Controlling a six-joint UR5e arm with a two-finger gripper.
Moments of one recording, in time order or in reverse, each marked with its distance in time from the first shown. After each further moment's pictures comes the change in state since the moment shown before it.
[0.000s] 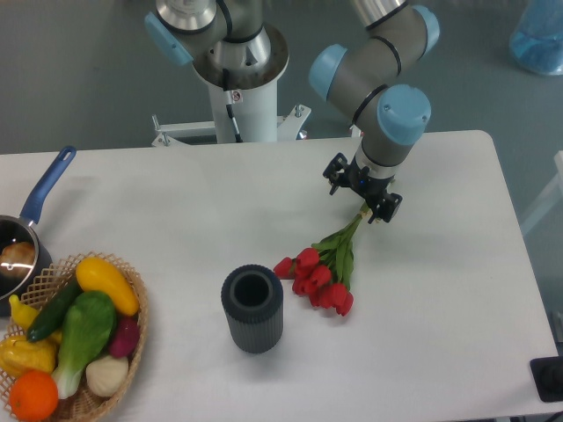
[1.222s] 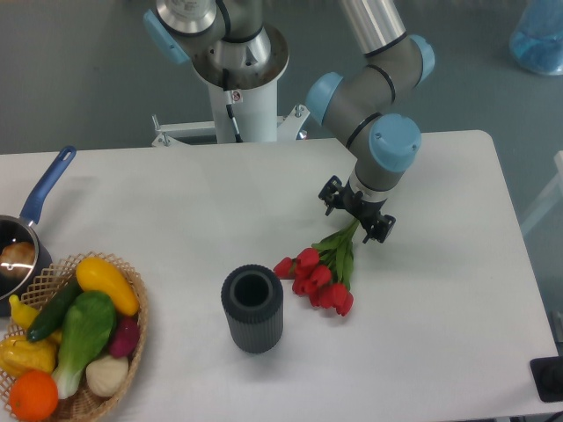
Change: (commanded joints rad) arm -0.032 -0.065 0.006 0.107 0.003 -0.046
